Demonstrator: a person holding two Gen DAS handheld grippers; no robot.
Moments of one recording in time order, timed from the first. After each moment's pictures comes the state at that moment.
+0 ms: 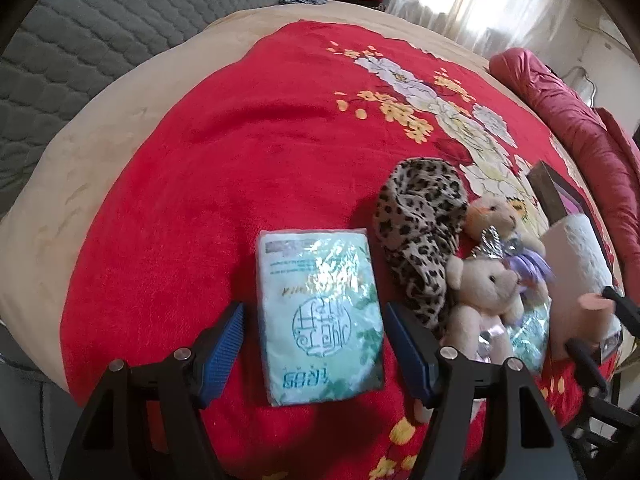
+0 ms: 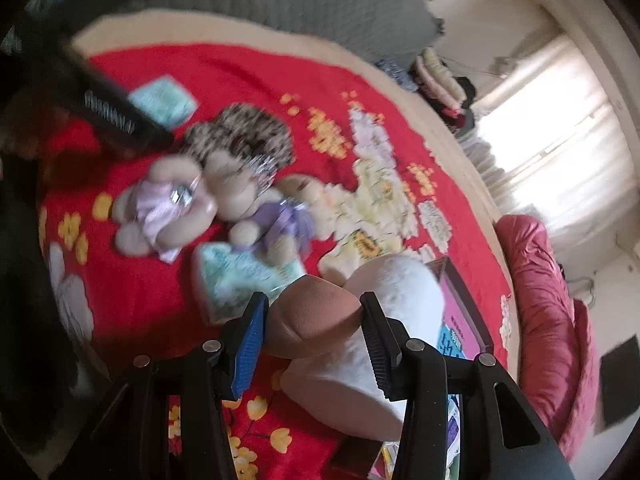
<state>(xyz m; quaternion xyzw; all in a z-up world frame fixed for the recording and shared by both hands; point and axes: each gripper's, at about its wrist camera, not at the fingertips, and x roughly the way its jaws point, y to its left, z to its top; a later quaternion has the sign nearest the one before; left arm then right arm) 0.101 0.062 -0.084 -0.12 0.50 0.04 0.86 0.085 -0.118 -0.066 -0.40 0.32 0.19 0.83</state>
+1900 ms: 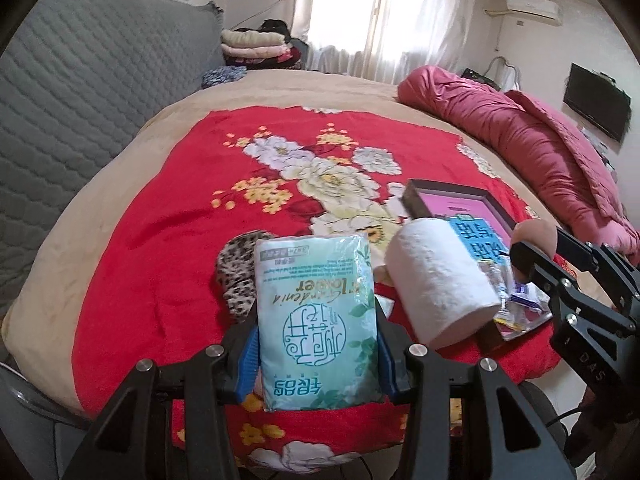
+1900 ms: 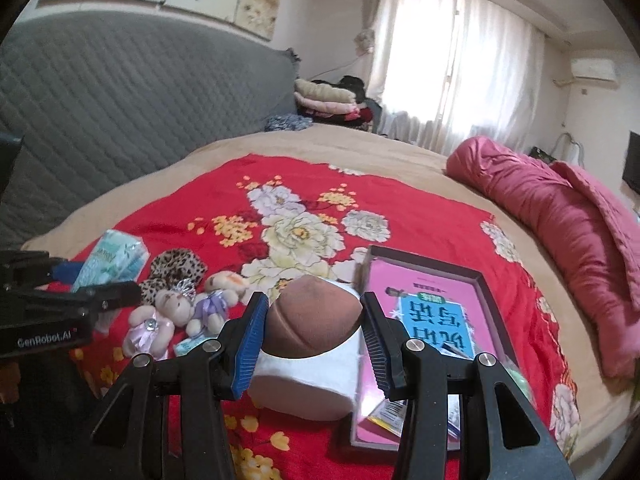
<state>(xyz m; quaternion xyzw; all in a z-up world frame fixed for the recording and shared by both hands) 0.048 -0.048 0.015 -0.05 0.39 -0.05 0.92 0.055 -0.230 0.025 -0.09 0.27 0.13 0.95</state>
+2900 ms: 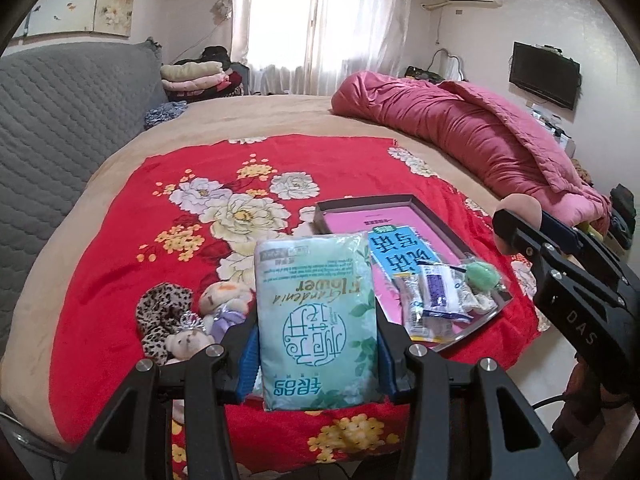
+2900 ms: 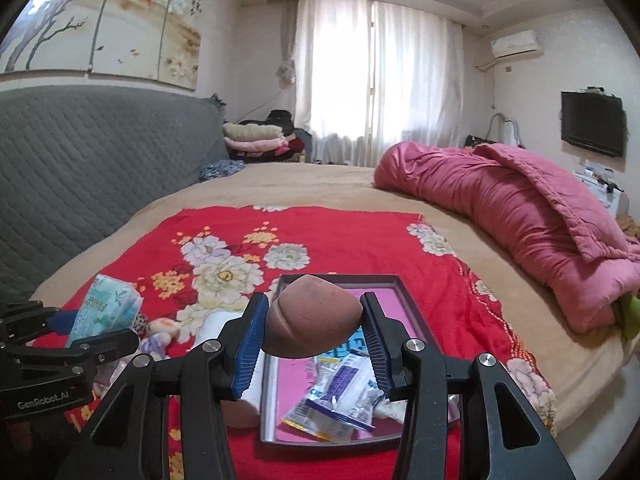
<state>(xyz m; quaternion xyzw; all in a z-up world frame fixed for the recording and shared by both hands) 0.039 -0.145 0.056 0.00 0.36 -0.13 0.93 0.024 -0.325 0.063 -0.01 0.21 0.03 0.98</state>
